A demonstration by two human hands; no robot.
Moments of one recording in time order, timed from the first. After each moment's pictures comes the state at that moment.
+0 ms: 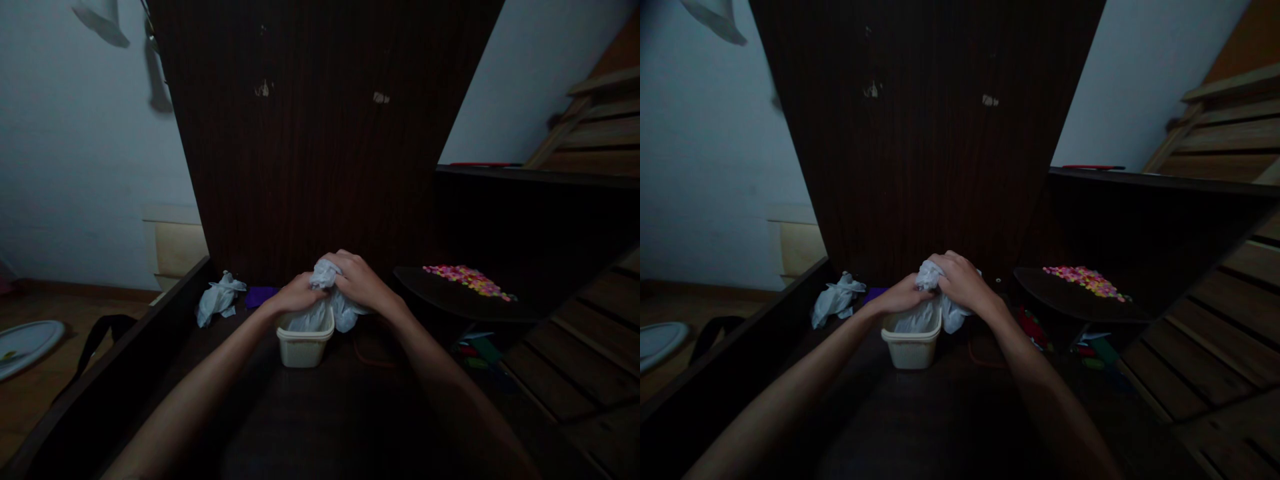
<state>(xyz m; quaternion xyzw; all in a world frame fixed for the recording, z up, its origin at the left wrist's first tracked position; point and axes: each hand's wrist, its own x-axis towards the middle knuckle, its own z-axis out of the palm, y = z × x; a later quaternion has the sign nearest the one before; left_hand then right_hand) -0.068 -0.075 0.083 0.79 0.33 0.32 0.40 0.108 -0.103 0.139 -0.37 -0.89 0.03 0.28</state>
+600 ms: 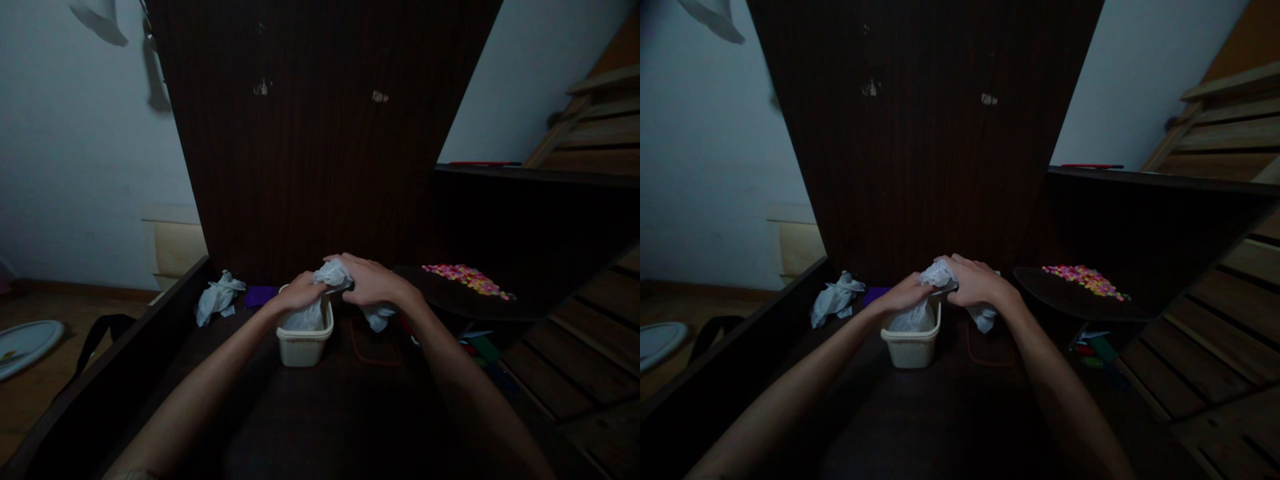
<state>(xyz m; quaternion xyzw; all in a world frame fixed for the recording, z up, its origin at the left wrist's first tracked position) -0.059 -0.070 0.076 0.78 0.38 0.32 0.37 0.135 -0.108 0.151 -0.45 -0.89 0.03 0.10</state>
